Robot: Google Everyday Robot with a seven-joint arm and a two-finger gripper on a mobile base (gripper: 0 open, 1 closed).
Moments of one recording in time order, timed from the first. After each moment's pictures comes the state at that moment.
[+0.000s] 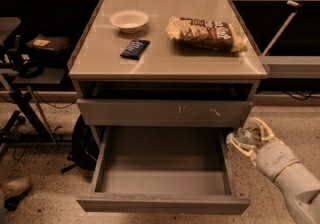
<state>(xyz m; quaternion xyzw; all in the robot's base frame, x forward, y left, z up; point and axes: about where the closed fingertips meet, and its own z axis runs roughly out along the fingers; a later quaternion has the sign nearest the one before) 0.503 -0.256 0.706 -0.35 0.65 -0.08 0.67</state>
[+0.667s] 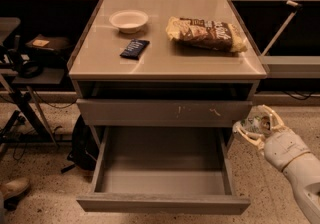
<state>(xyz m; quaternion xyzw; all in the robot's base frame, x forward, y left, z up) 0.509 -0.276 0.748 -0.35 0.63 -0.11 0.69</state>
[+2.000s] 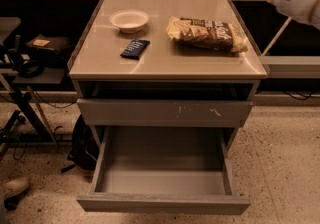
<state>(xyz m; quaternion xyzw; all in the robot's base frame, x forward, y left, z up) 0.527 -0.159 1.146 -0.52 0.37 -0.36 0.68</state>
